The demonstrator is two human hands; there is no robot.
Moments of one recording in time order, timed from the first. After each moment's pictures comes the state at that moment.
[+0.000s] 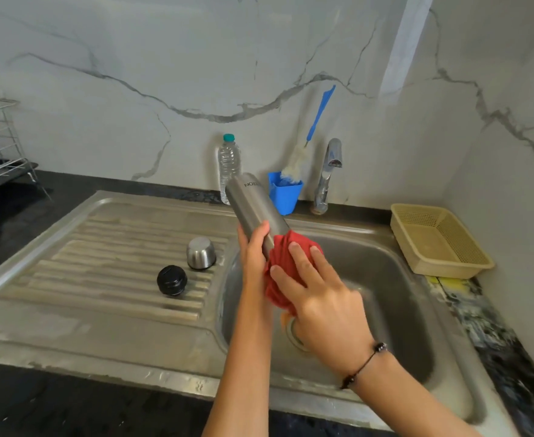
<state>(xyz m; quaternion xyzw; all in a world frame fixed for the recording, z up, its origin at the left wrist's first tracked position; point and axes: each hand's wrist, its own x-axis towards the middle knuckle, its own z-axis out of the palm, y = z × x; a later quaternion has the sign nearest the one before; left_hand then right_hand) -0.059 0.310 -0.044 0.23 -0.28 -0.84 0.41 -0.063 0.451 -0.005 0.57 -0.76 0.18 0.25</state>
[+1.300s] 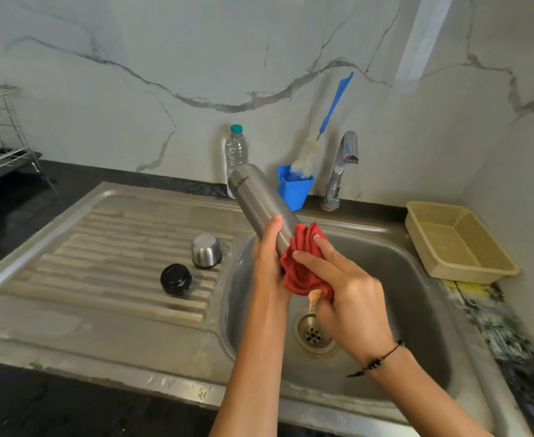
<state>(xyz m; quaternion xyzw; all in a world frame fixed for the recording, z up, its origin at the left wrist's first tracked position) -0.078 0.304 -0.055 0.22 -0.17 -0.92 0.28 -0.091 0.437 -0.010 0.54 -0.75 0.35 0.18</state>
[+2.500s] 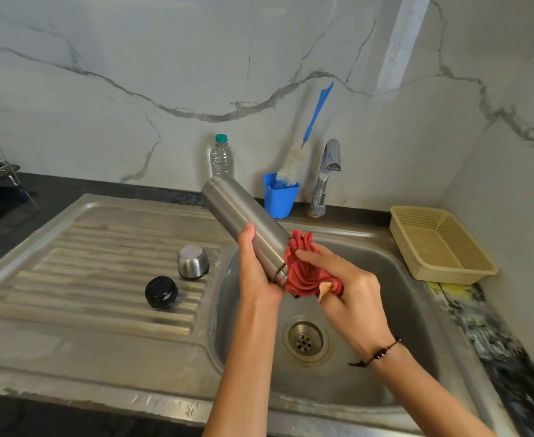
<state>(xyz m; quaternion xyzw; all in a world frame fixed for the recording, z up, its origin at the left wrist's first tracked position) -0.070 0.318 -0.027 0.19 -0.10 -0.92 0.33 -0.111 0.442 -0.009 0.49 -0.72 0.49 0.06</state>
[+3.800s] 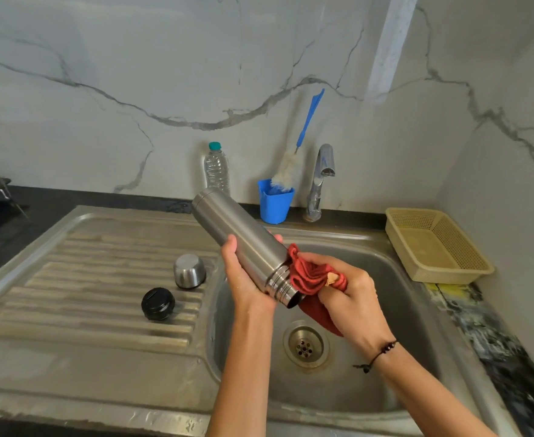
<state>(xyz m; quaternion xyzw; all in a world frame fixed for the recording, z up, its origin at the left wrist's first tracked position) -0.067 0.312 -0.030 0.14 -0.11 -0.91 0.38 -0.111 0.441 0.004 0.40 -0.73 0.55 -0.08</state>
